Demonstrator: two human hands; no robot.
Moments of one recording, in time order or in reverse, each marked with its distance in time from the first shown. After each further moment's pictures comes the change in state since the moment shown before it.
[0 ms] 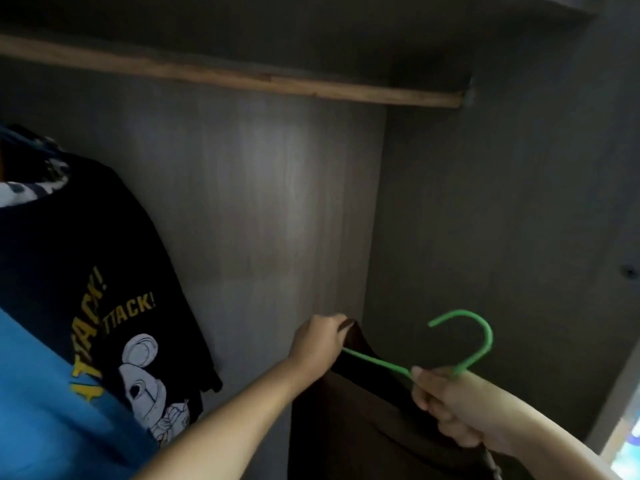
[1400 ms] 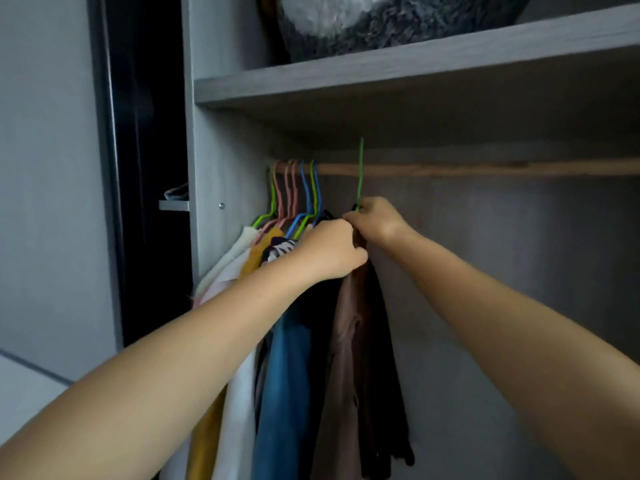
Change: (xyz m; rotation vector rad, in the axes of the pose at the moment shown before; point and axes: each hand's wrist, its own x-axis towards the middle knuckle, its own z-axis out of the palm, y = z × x) left_hand -0.060 -0.001 -0.366 0.463 0.238 -0.488; right_hand 0.056 -0.379 0.257 -0.183 -0.097 -0.975
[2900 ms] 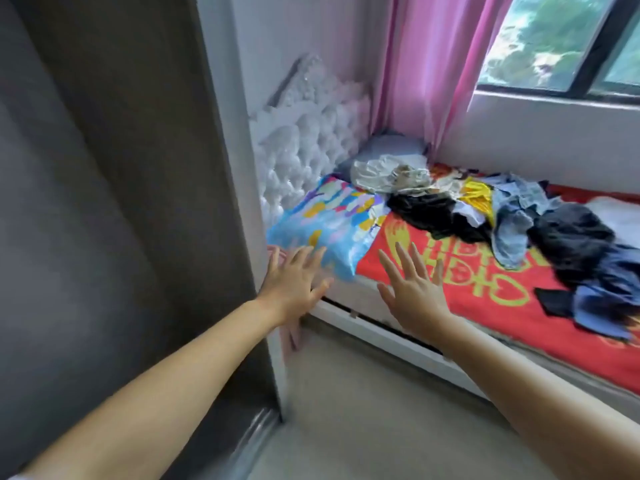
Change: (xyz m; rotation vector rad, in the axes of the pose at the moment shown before) left_hand -0.399 0.344 0.285 -0.319 -0.582 1.255; right_hand -0.774 0.090 -0.219 -1.187 0.244 1.330
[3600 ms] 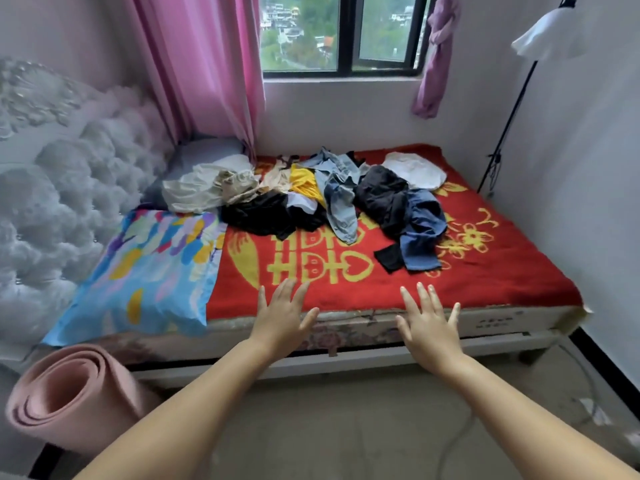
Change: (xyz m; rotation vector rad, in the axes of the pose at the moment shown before) left_hand 0.192 0.243 0.139 -0.158 -0.242 0.446; right_hand -0.097 0.289 0.042 0.086 -0.106 0.777
